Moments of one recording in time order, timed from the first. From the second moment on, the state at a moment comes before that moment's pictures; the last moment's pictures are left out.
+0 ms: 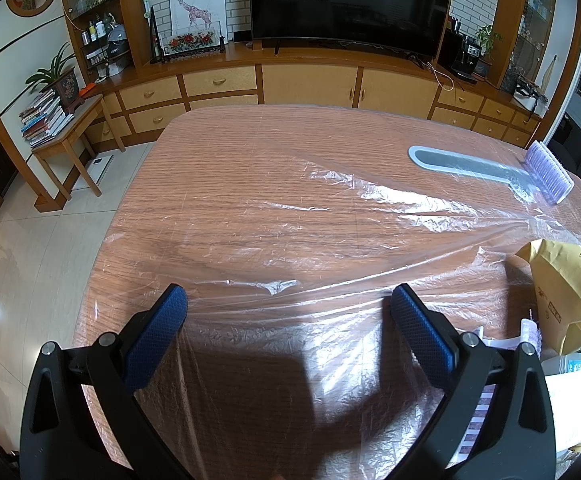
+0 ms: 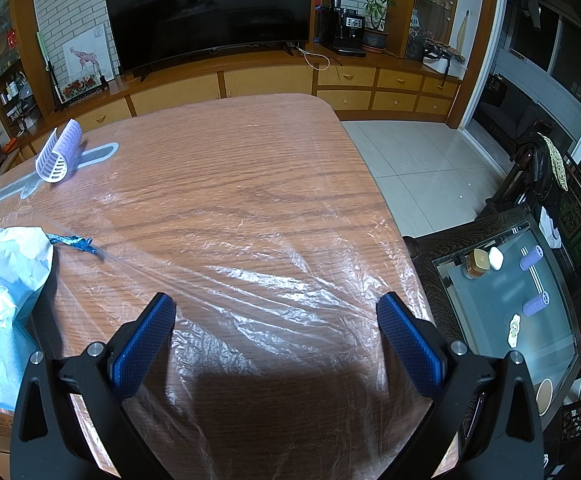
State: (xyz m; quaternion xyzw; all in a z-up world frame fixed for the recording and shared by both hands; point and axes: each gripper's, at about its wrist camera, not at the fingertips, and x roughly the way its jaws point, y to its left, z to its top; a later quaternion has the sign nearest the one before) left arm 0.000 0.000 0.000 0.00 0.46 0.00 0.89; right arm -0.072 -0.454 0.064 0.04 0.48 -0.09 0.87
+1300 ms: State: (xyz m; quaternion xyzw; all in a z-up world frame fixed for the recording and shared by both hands) left arm -0.002 0.000 -0.002 0.01 0.47 0.00 0.88; right arm -0.059 -0.459 0.063 0.06 0.49 -0.11 0.86
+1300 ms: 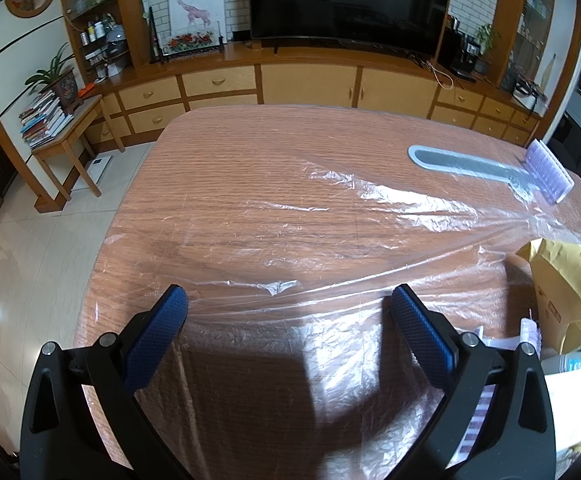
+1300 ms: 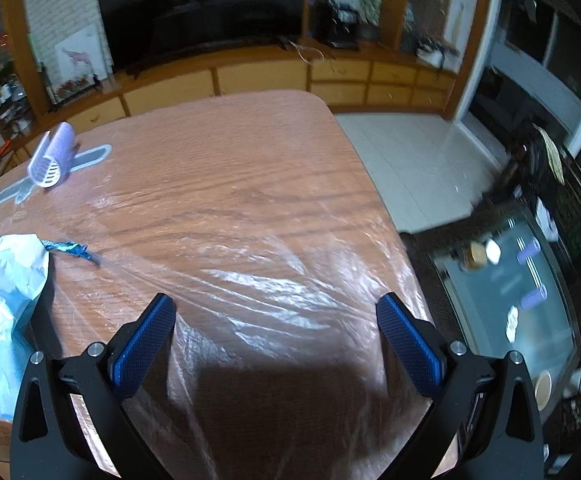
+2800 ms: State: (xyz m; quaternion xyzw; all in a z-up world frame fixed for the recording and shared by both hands) left arm -0.052 -0.042 0.006 -0.06 0.52 -0.22 0.82; right arm -0.174 -0.314 0.100 0.19 0.51 0.07 0.84
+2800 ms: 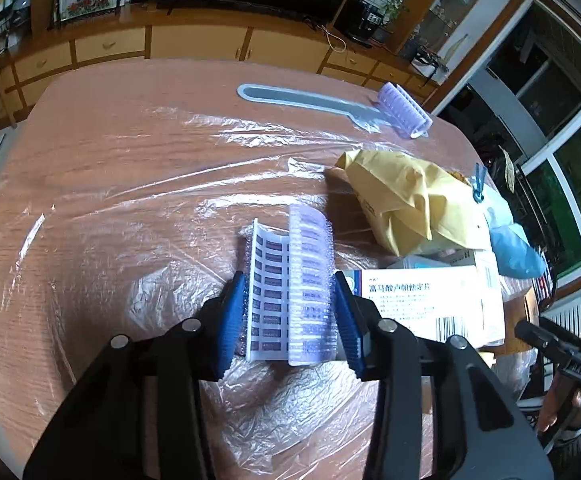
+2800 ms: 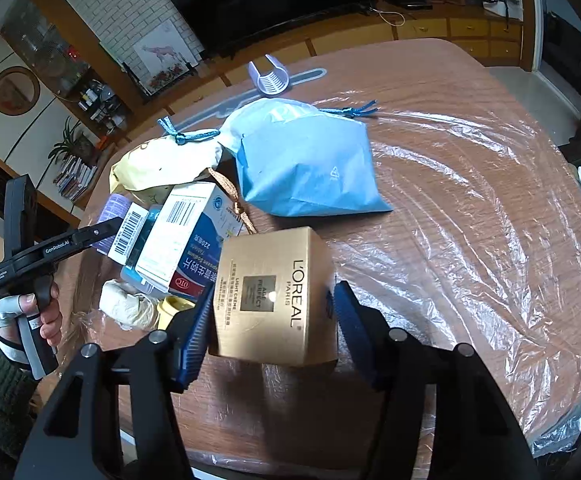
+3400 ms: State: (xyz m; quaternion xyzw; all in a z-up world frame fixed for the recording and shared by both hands) left arm -0.062 -0.044 0.009 -0.05 0.51 -0.21 0.84; right arm -0.169 -0.304 0.097 0.17 0.50 0.07 0.85
